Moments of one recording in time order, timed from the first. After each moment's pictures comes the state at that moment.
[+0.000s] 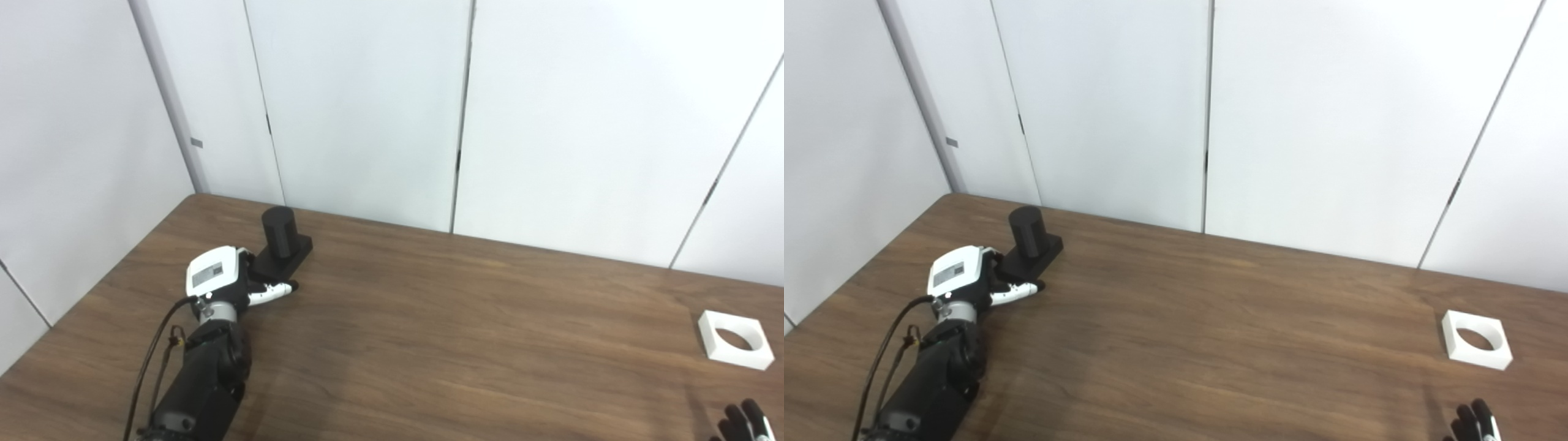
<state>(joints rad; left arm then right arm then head) -0.33 0.40 -0.03 0.33 0.88 0.47 0.11 0.30 -0.14 -0.10 -0.29 0.26 0.01 0.03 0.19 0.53</state>
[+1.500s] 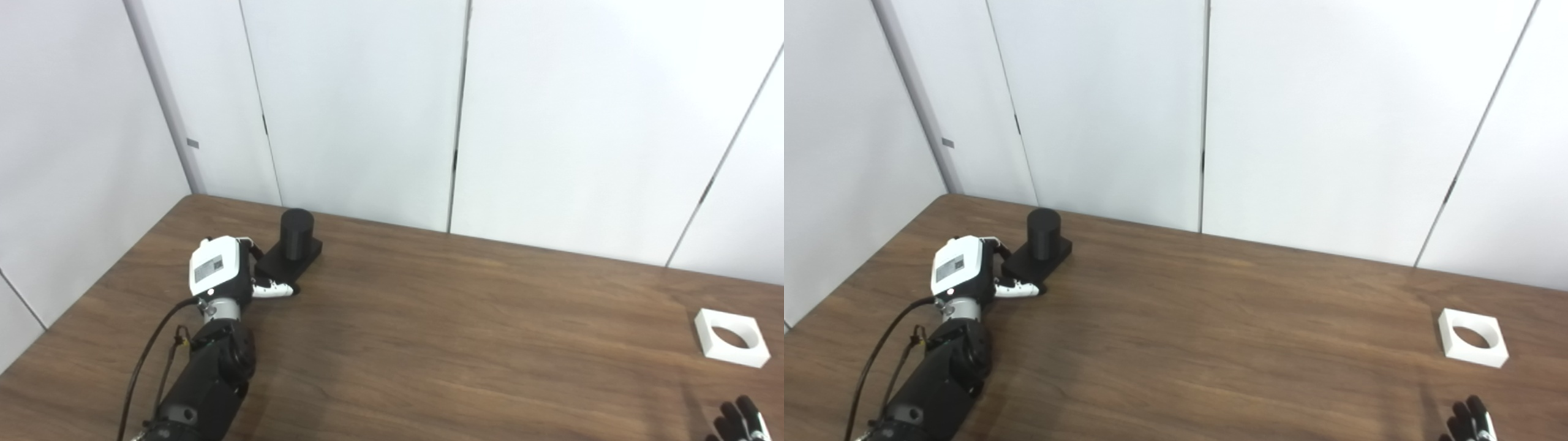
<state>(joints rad) -0.35 0.41 -0.07 0.42 0.73 0.35 0.33 0.31 -0.14 -0.09 -0.33 0.24 0.05 -0.01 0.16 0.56</state>
